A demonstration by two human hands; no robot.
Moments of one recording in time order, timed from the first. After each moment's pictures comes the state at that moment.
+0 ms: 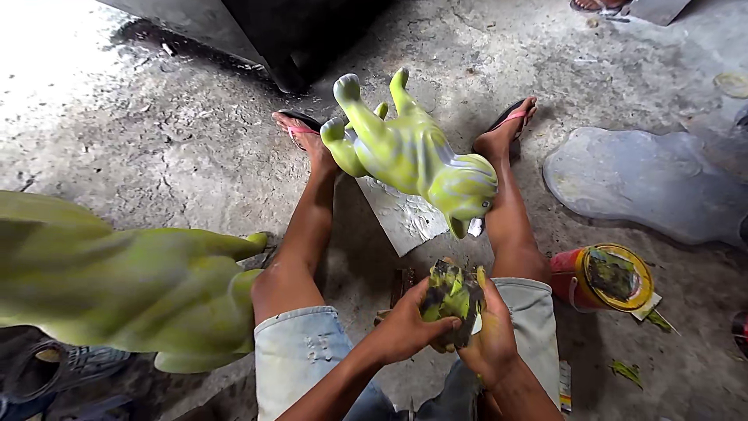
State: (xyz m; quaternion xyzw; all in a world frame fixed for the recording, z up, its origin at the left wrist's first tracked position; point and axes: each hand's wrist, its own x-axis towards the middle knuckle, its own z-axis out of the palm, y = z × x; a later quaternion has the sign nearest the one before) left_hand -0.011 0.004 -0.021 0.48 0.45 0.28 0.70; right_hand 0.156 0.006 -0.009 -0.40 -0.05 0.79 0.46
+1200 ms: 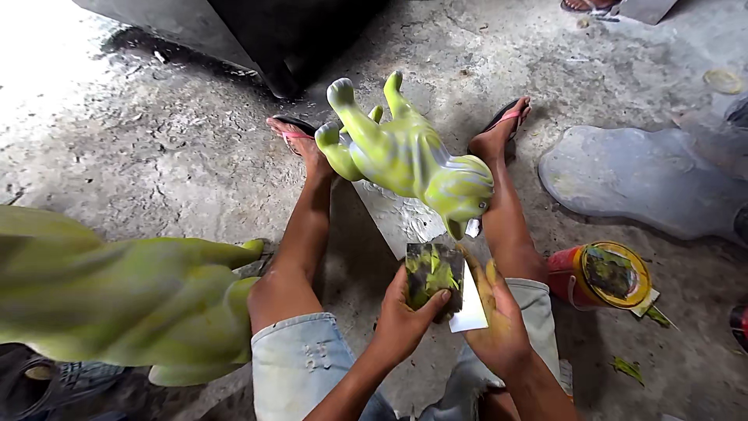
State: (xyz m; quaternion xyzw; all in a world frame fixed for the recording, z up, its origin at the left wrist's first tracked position) left_hand 0.000 0.004 -0.023 0.45 0.50 0.47 0.57; right_hand 0.172 0.021 -0.007 -0.32 -0.21 0.80 0.46
